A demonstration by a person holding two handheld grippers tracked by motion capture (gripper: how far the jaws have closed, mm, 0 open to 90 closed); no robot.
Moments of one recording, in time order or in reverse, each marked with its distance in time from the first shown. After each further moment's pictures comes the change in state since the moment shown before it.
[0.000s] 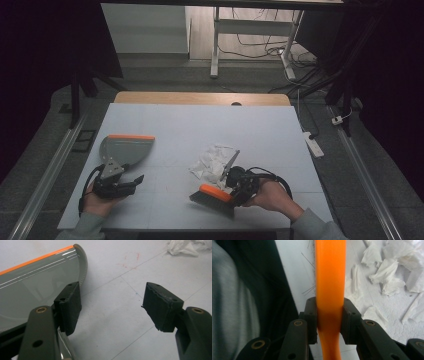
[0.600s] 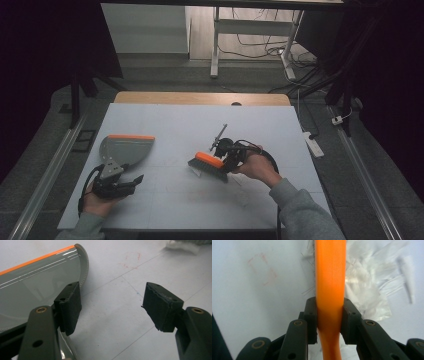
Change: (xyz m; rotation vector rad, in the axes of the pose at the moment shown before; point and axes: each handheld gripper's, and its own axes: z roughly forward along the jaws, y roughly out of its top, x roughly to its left) left arm 0.001 -0.001 -0.001 -0.001 0.001 -0.002; right arm -0.068 0.050 -0.005 -0.033 -0.198 0.017
